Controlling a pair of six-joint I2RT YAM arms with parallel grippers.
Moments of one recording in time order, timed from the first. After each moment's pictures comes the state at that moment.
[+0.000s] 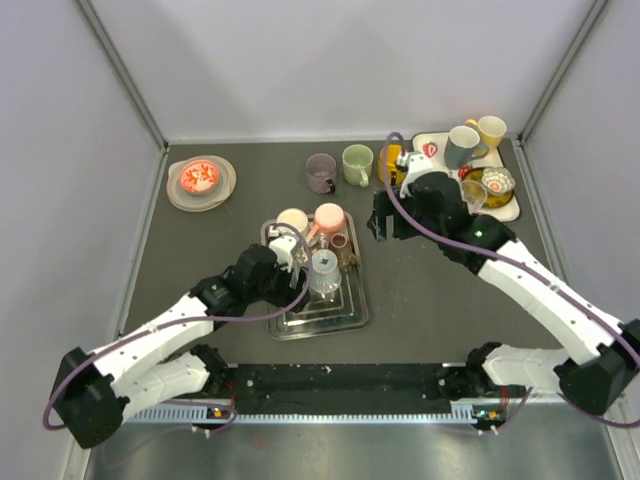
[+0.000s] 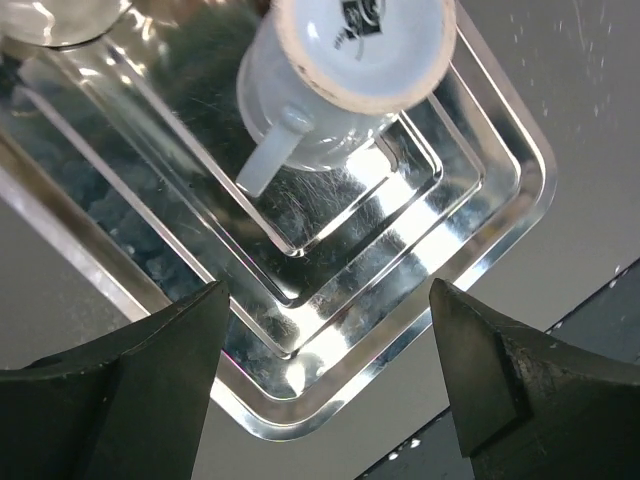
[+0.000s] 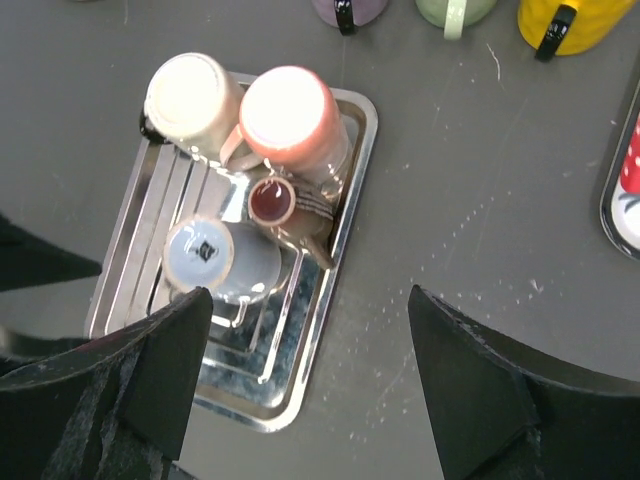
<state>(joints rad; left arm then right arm) -0.73 0.93 0.60 -0.38 0.02 -0.33 0.68 1.22 1.21 -0.55 0.11 0.30</state>
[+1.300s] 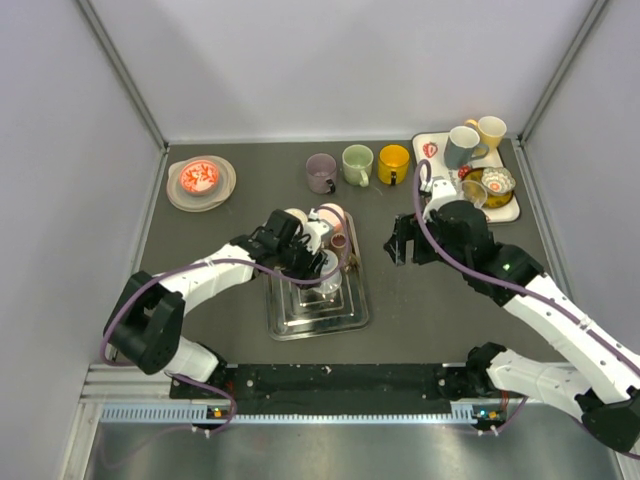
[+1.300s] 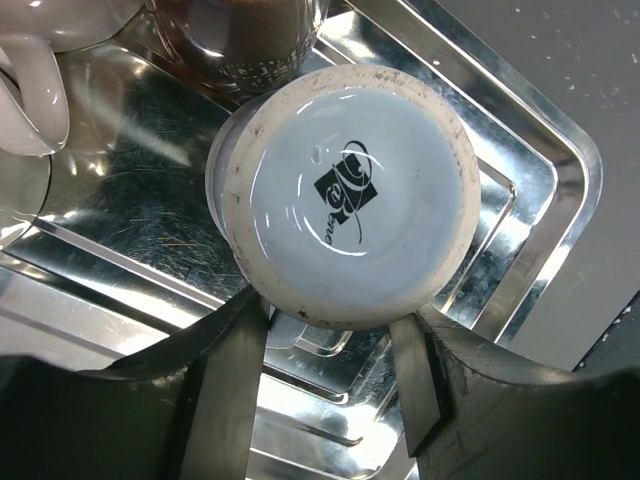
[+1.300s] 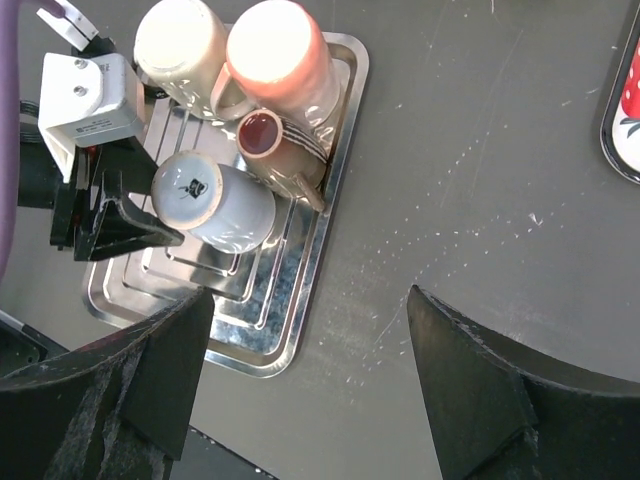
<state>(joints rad) -0.59 1.46 0.86 -0.33 0.35 0.09 0.68 0.94 1.01 -0.60 0.10 0.34</state>
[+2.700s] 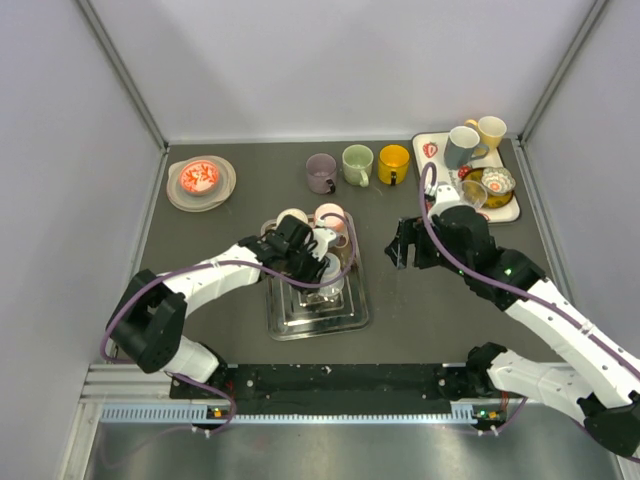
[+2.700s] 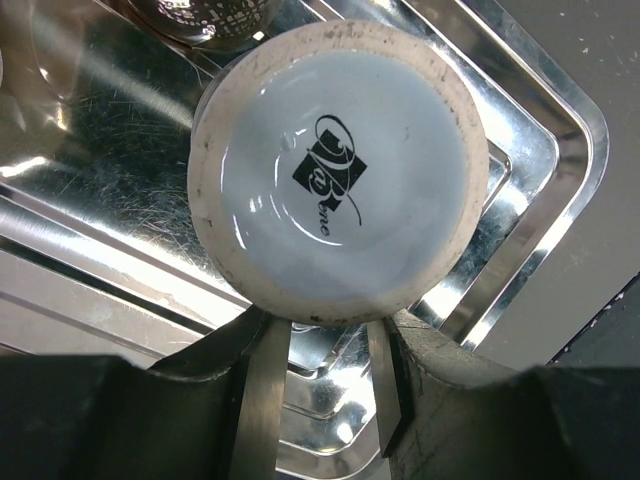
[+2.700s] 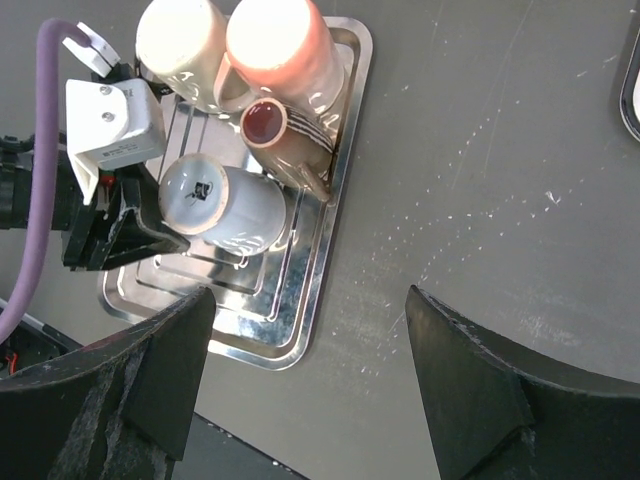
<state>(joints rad) -0.67 1.47 0.89 -0.43 0.26 0.03 0.68 0.91 0.97 -0.60 0.10 0.41</state>
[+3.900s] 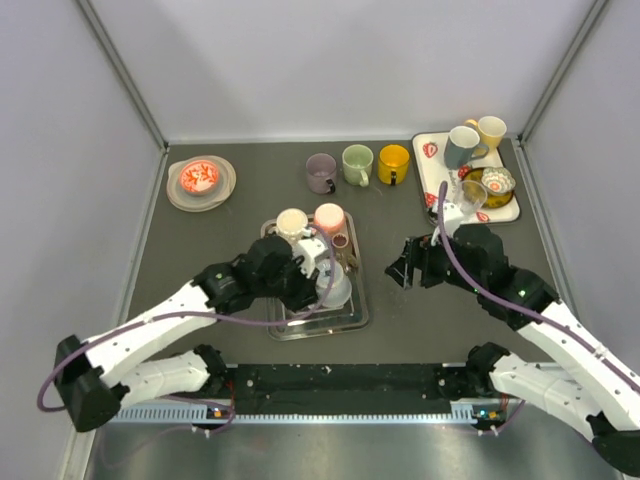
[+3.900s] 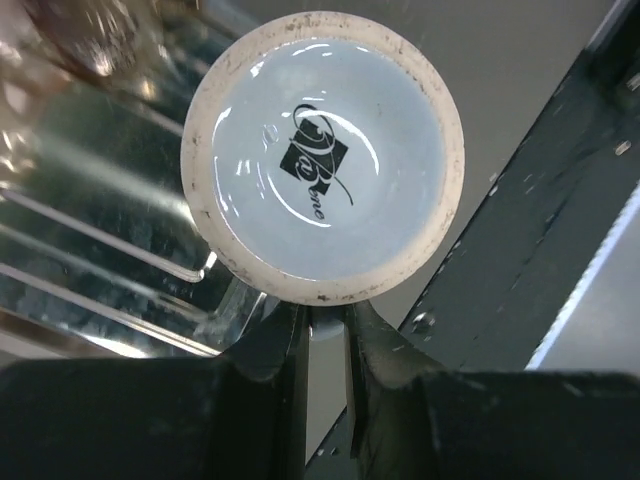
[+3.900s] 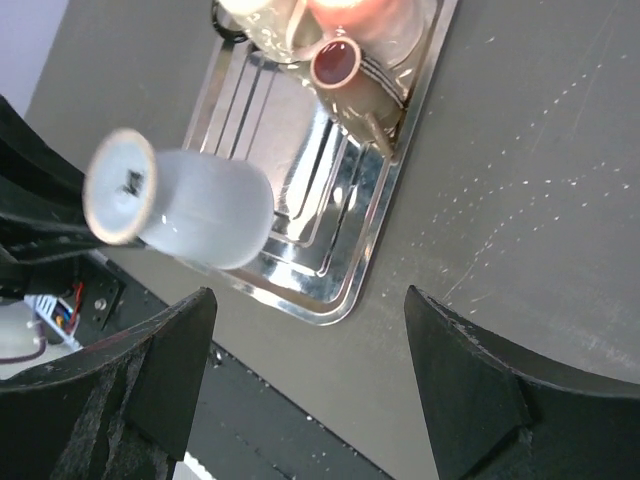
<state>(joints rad) -0.86 1.08 0.84 -0.56 0.22 -0.09 0.68 0.80 0.88 -0.61 -0.05 0.43</state>
